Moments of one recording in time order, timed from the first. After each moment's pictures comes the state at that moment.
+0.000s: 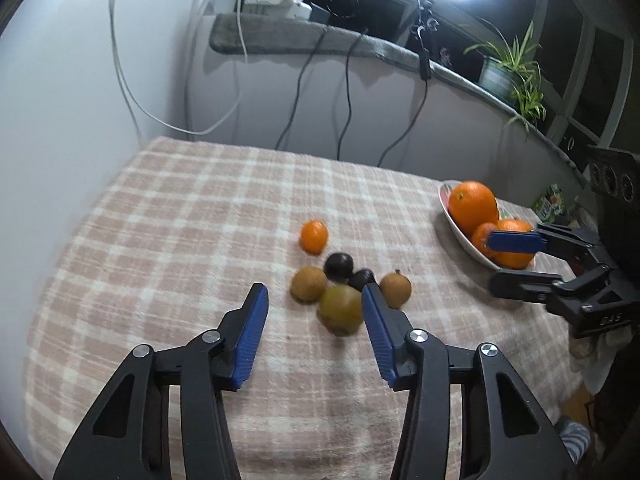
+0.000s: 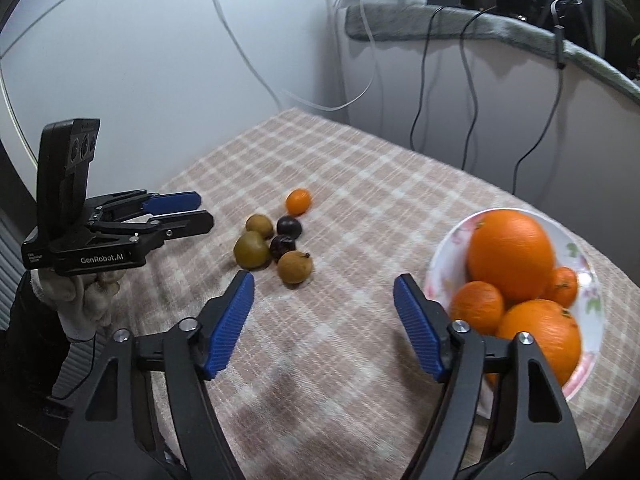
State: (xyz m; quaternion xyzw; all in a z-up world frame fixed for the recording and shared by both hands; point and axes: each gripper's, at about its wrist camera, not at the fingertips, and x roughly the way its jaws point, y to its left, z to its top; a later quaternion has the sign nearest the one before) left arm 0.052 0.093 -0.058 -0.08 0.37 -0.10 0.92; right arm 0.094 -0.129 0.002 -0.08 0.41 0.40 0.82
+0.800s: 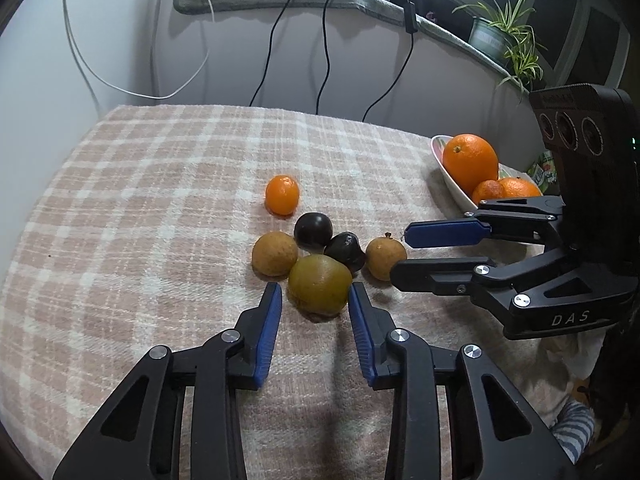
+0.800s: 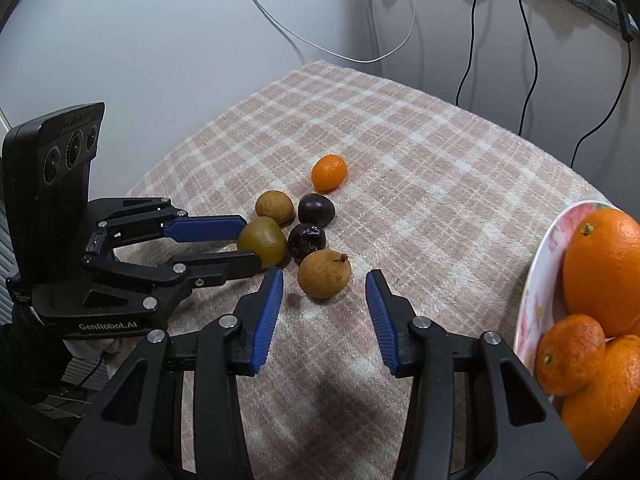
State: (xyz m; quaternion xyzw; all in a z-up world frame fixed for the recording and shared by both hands) left arm 0.070 0.073 -0.087 -0.07 0.42 -0.14 0.89; right arm 0.120 -0.079 -0.044 -0.08 0.46 0.43 0.77
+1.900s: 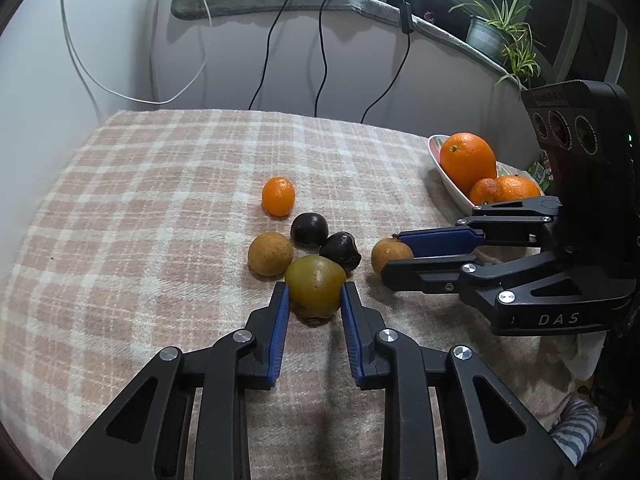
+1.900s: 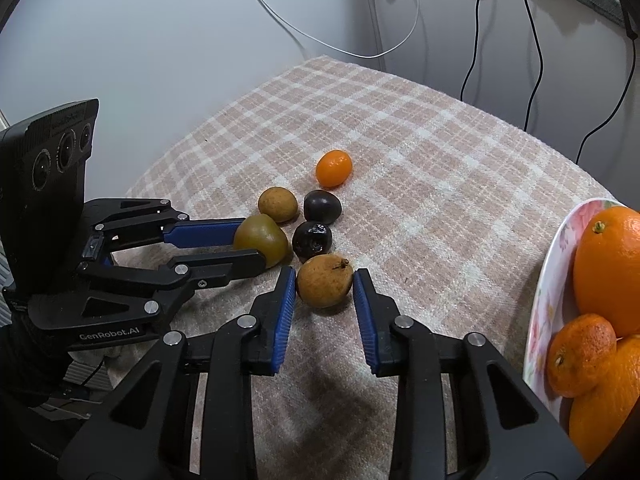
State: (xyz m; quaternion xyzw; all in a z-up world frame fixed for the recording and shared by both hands) left arm 0.068 0.070 -0.085 -0.06 0.42 -0.14 0.90; right arm 0.118 -0.073 -0.046 -0.08 0.47 0.43 0.77
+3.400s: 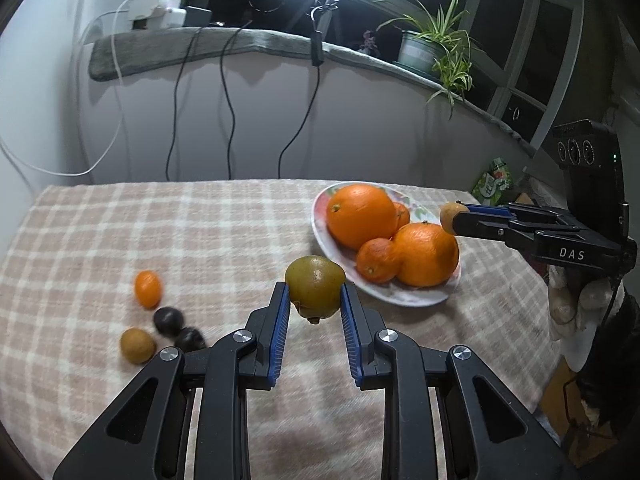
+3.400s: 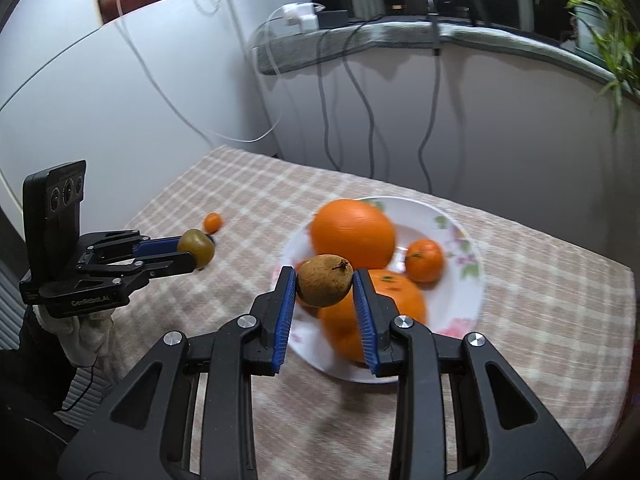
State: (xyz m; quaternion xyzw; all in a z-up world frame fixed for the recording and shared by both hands) left arm 0.084 -0.015 -0.035 -0.05 0.36 -0.21 0.91; right arm 0.124 -0.256 0.024 -0.01 0.39 0.32 0.86
